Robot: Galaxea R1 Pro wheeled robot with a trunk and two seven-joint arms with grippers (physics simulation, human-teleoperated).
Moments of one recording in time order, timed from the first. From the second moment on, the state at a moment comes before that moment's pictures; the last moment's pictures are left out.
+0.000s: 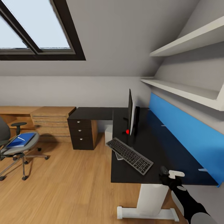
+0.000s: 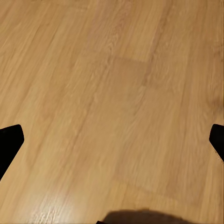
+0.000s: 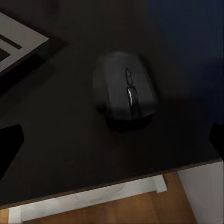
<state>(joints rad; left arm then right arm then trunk) -0.09 -0.05 -0.25 -0.47 0.30 -0.26 0.40 -0.53 -0.16 -0.08 -0.51 -0.08 0.02 -0.06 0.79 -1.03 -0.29</state>
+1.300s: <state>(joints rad) -0.09 -0.05 -0.25 -0.47 0.30 -0.26 0.40 -0.54 -0.19 -0.08 -0.47 -0.08 0.00 -0.06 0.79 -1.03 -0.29</state>
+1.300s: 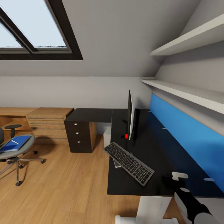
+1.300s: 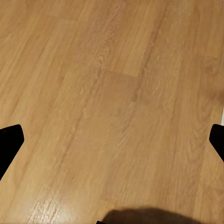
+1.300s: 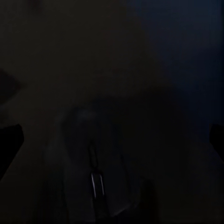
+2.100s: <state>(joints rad) -0.09 -0.05 -0.24 -0.48 0.31 -0.26 0.40 -0.58 -0.19 -0.07 -0.36 -0.08 -0.05 -0.06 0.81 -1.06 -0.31</state>
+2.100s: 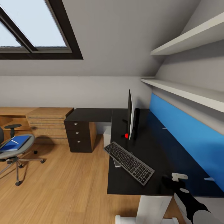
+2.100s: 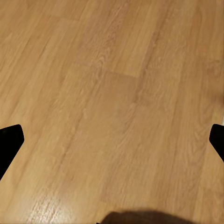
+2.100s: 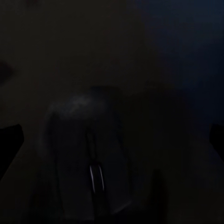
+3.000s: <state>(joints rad) -0.09 -0.05 -0.24 -0.48 0.31 -0.25 0.40 -0.58 -0.19 -0.06 -0.38 -0.05 -0.06 -0.06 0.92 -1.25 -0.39</state>
